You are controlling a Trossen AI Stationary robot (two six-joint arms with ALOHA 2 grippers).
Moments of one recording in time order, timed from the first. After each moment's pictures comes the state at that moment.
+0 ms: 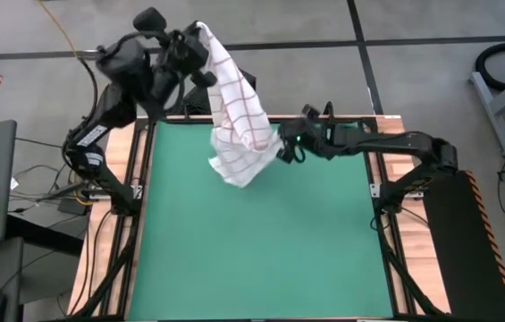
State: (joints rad) left arm 0.22 1.65 2.35 -0.44 -1.03 1.15; right arm -0.26 1.43 1.27 -0.53 0.64 -0.14
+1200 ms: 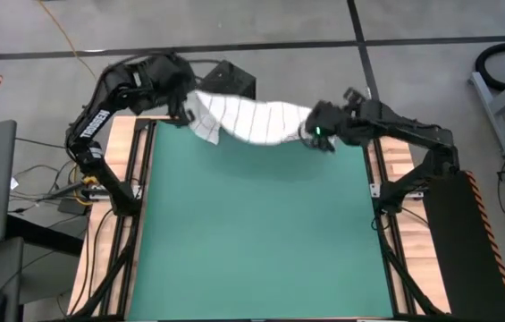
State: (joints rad) left arm 0.39 1.64 2.32 -1.56 -0.55 0.23; right arm -0.15 1.42 1.71 -1.54 0.78 0.24
